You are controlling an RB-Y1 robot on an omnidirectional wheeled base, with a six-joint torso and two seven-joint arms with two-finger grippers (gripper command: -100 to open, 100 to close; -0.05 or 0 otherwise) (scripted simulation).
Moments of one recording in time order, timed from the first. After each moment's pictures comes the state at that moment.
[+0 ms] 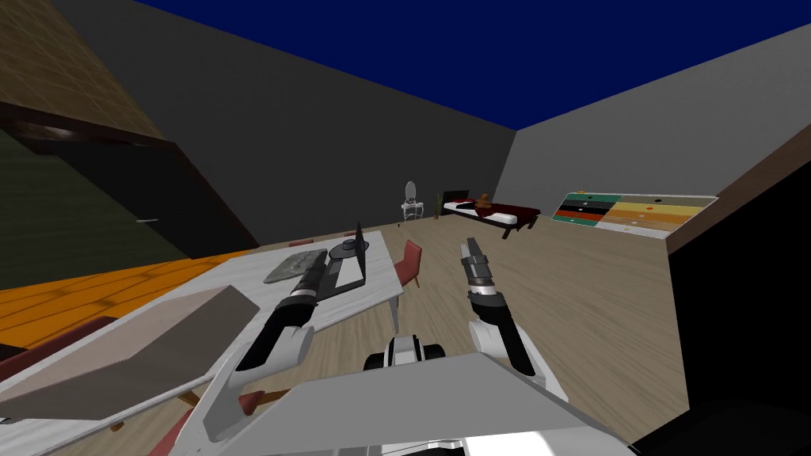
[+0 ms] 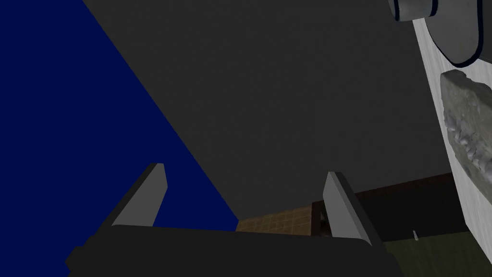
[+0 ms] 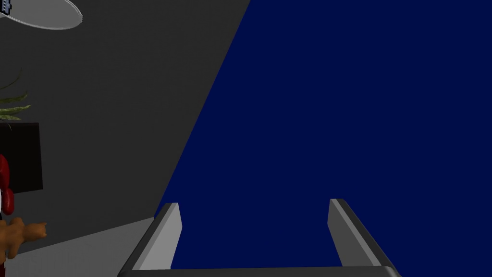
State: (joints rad) left arm 0.33 0.14 0.15 -2.26 -0.05 0.24 -0.30; right arm 0.47 -0.05 -0.02 -2.24 0.07 -0.48 0.10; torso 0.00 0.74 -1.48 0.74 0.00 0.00
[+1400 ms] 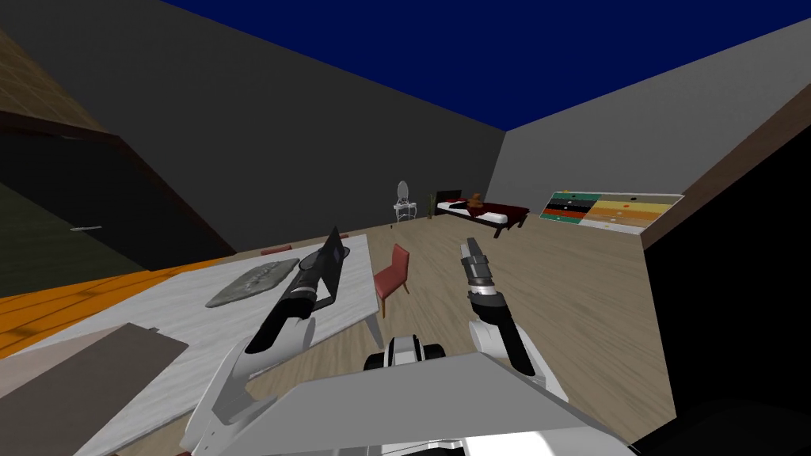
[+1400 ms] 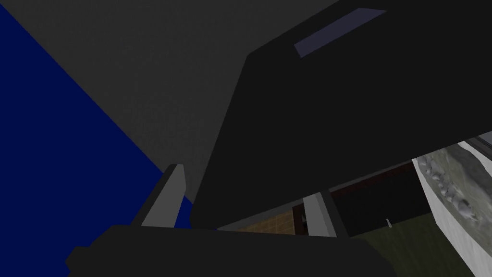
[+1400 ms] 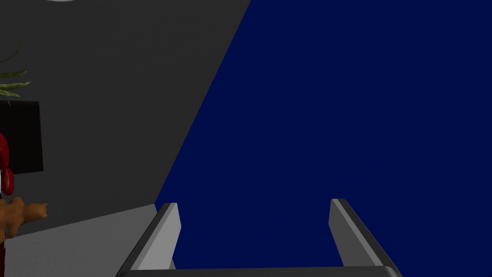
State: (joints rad) left arm 0.27 0.08 0.20 -2.28 -0.11 0.47 -0.35; right arm 0.47 -0.05 -0.02 -2.24 0.07 -0.48 0.10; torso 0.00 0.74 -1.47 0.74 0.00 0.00
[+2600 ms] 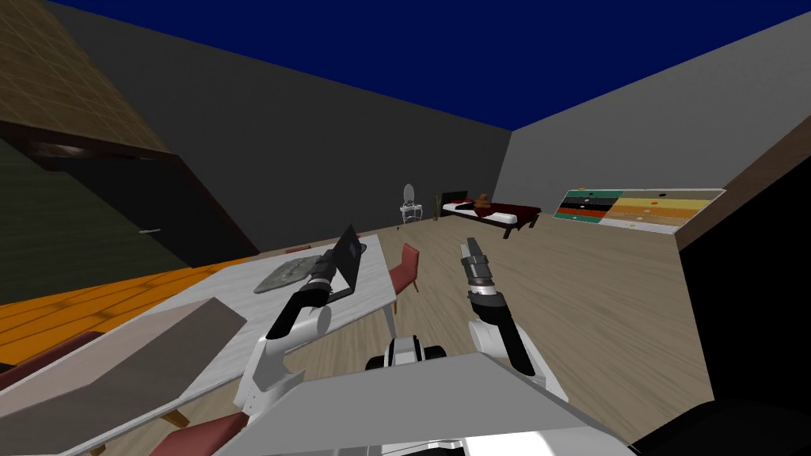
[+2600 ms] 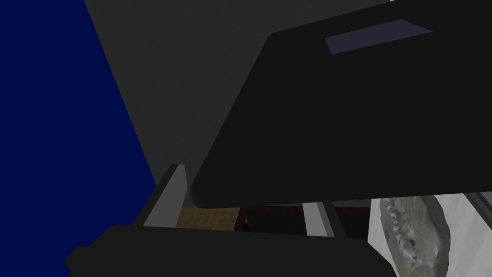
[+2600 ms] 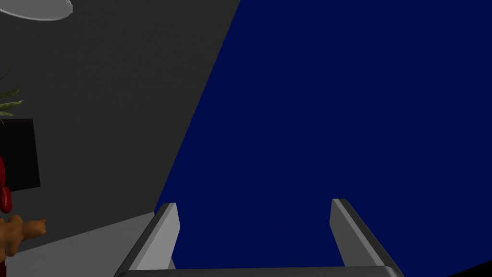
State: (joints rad) left arm 0.18 -0.04 0.18 -2.20 0.02 0.37 -0.18; right arm 0.47 -0.05 -0.02 -2.24 0.07 -0.48 0.10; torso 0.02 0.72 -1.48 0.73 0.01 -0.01
